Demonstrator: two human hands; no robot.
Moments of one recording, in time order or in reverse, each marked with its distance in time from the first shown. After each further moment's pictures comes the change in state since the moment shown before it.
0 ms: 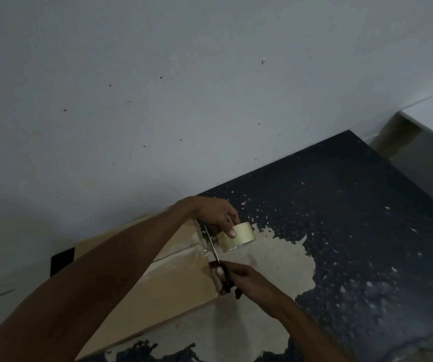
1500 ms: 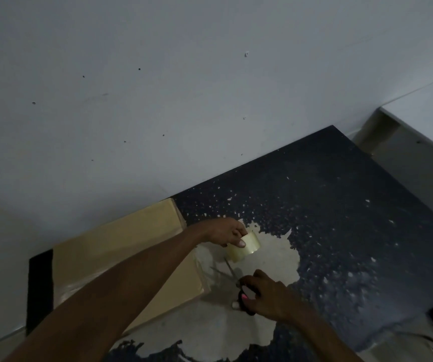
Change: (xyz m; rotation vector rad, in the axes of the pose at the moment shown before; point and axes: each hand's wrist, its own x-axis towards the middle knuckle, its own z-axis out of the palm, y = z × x) left_hand 0.056 -0.005 0.068 -0.058 0.097 -0.003; right_hand -0.016 0.083 -0.055 -0.863 0.098 0.061
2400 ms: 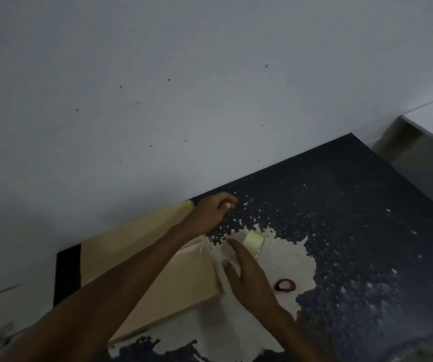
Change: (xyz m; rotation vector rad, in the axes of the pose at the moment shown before) left_hand -0.072 -0.008 -0.033 -0.044 0.712 0.187; right_hand 0.012 -0.103 0.001 0.459 0.537 -0.199
